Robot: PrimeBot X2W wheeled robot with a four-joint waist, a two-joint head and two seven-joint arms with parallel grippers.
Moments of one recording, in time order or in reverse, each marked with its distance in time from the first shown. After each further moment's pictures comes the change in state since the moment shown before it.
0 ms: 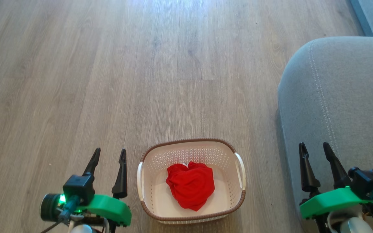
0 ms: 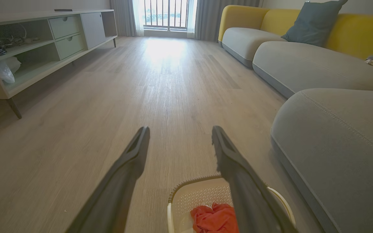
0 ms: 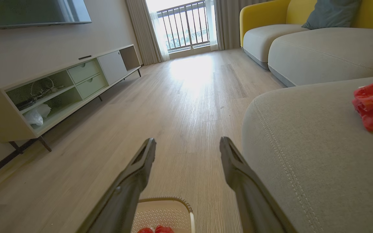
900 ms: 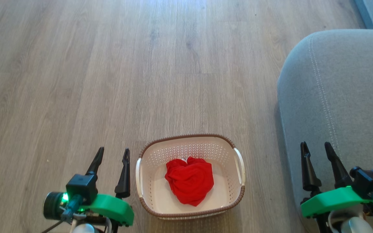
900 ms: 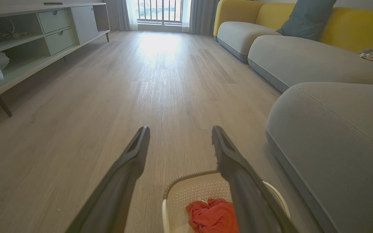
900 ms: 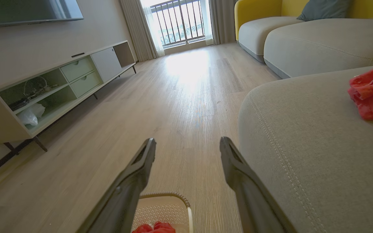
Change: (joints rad) left arm -0.005 0.000 -0.013 0.000 0.000 -0.006 0.000; right arm -0.003 0.006 -0.011 0.006 0.010 0.000 0.000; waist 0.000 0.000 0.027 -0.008
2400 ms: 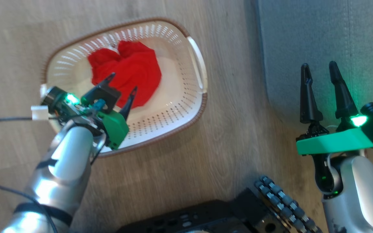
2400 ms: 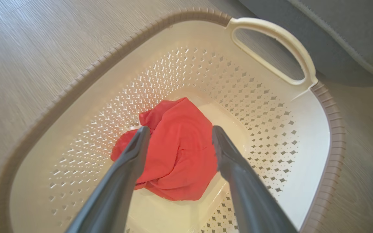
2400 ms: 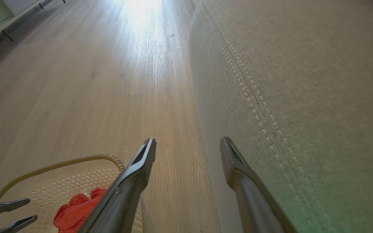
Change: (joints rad) left arm -0.672 0.093 -0.207 0.602 0.221 -0.186 0.000; right arm -0.273 0.016 0.035 -0.130 -0.014 0.000 0.000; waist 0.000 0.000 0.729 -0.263
